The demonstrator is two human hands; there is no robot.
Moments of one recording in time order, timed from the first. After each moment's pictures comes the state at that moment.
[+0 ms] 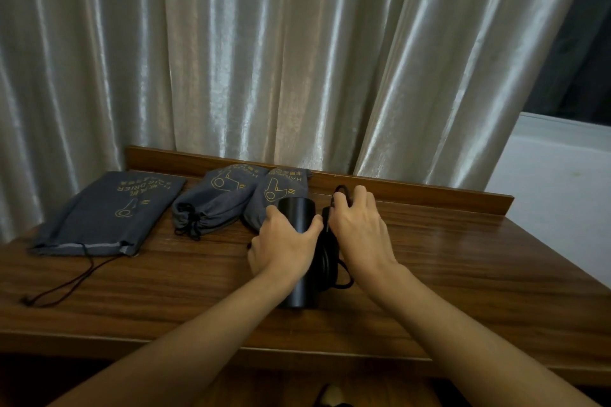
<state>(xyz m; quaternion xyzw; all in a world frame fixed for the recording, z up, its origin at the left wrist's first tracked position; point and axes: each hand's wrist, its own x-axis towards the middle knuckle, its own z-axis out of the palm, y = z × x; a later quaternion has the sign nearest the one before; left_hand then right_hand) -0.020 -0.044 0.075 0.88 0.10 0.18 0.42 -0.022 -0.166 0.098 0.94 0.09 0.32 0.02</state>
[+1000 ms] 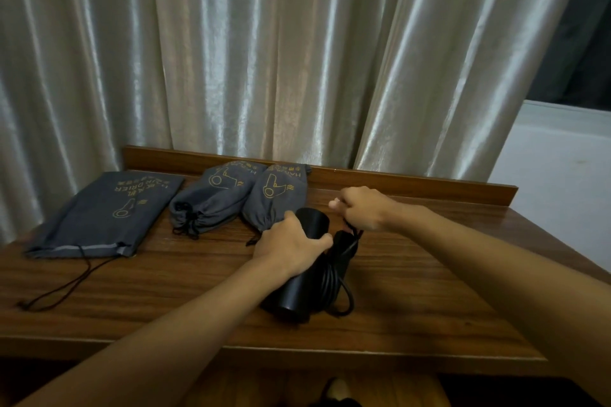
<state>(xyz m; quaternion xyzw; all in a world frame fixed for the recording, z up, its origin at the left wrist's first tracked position) -0.001 -0.040 0.072 0.95 -0.02 0.05 0.30 0.037 -0.205 0.131 0.99 0.13 -0.01 -0.11</state>
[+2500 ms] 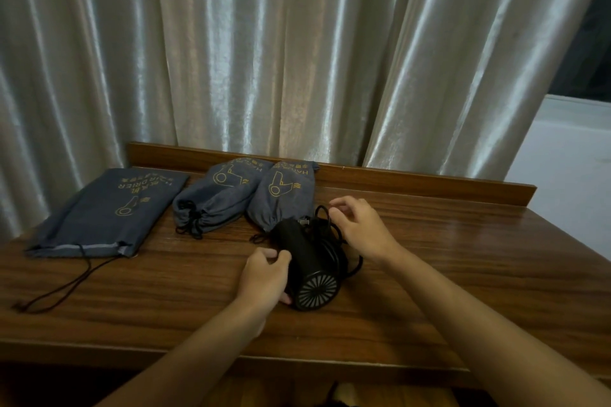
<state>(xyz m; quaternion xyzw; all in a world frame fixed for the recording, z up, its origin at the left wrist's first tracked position) -0.005 -0.015 0.010 0.73 0.13 -0.02 0.67 0.027 -0.190 0.077 0.91 0.08 0.09 -0.40</state>
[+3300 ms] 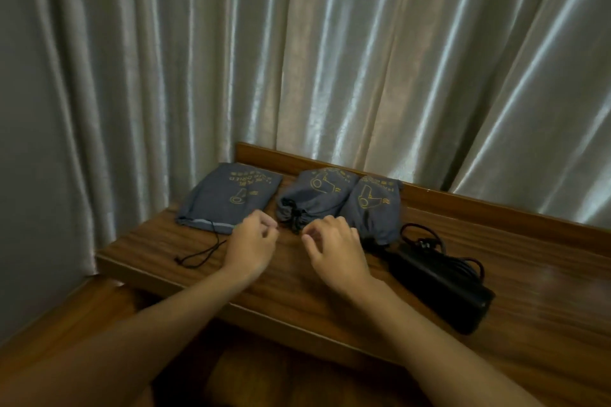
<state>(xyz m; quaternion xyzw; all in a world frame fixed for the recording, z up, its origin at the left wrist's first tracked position) -0.022 0.156 0.035 0.84 0.10 0.20 0.49 0.003 -0.008 0.041 0.93 0.25 0.20 -0.19</state>
